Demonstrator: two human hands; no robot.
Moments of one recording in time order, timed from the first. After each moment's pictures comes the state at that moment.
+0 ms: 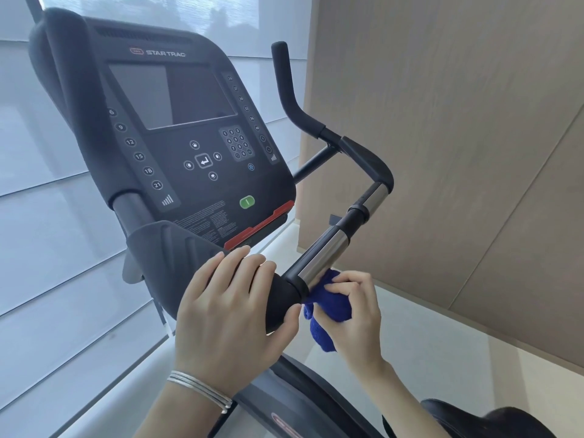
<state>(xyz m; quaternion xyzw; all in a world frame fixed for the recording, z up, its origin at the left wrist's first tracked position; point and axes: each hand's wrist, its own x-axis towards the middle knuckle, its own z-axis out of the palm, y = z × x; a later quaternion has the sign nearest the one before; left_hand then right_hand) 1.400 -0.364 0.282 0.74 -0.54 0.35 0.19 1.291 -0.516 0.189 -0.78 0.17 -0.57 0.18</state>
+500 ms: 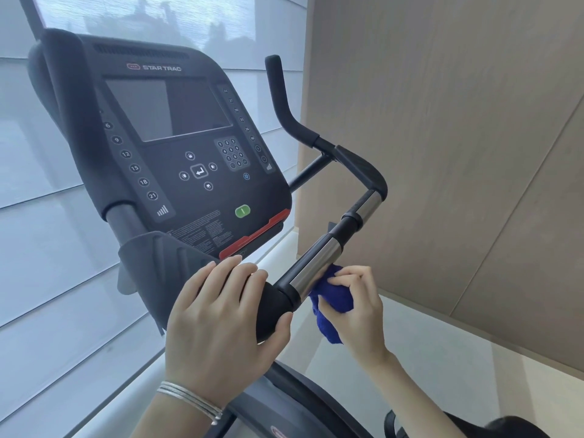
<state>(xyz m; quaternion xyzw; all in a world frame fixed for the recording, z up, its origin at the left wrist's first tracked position) 1.397 -0.363 0.283 0.75 -0.54 0.34 0.18 1.289 -0.543 0.193 -0.80 0.19 -0.55 0.16</state>
